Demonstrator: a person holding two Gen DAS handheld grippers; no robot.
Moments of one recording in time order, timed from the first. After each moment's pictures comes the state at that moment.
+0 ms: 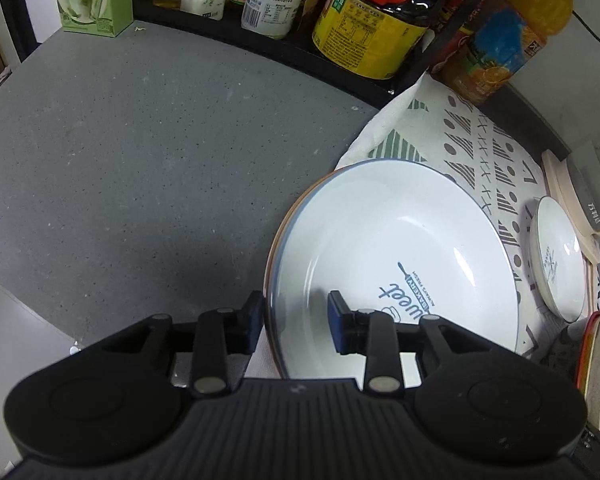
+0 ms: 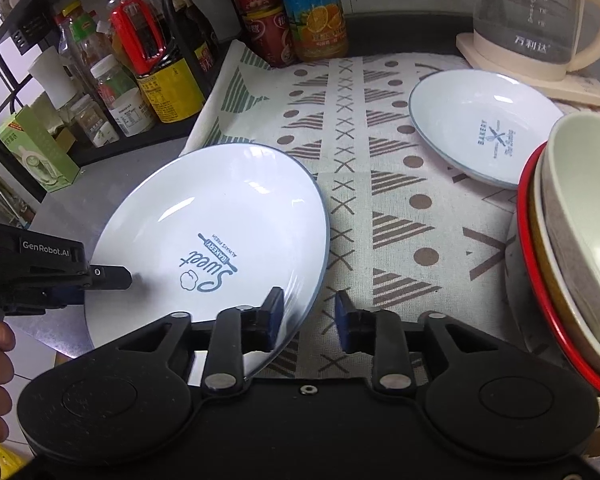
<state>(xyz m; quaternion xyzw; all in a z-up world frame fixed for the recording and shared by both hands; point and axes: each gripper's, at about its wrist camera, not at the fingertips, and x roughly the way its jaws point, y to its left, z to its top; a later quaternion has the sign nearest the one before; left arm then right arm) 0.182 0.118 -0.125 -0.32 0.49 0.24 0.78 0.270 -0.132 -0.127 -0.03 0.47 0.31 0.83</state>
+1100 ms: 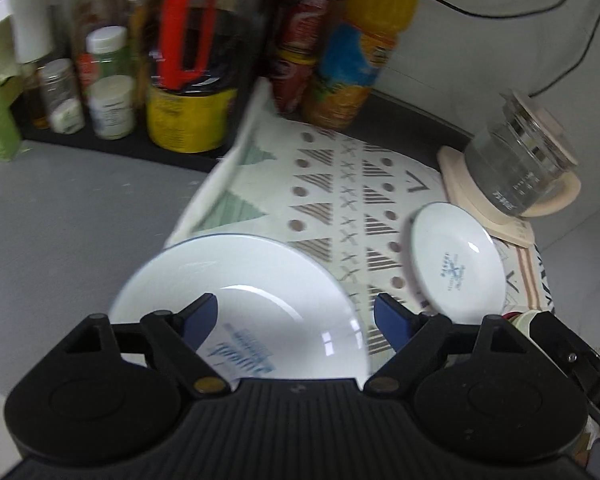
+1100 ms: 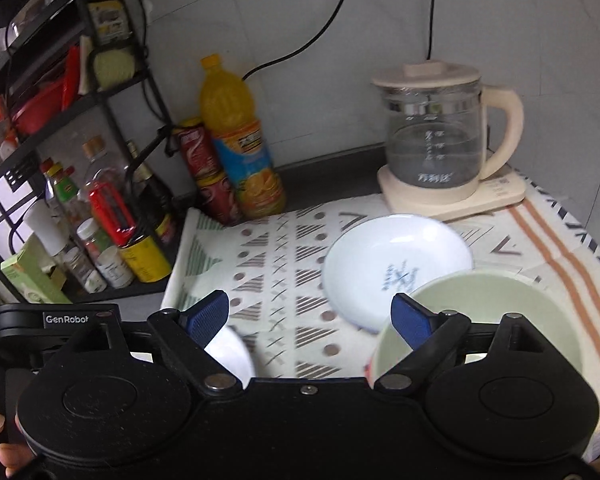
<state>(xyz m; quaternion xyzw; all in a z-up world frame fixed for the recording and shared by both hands) 0.269 0.033 -0.057 -0.24 0.45 0.16 0.84 0.308 -0.212 -0.046 0.06 0.34 0.26 0.90</state>
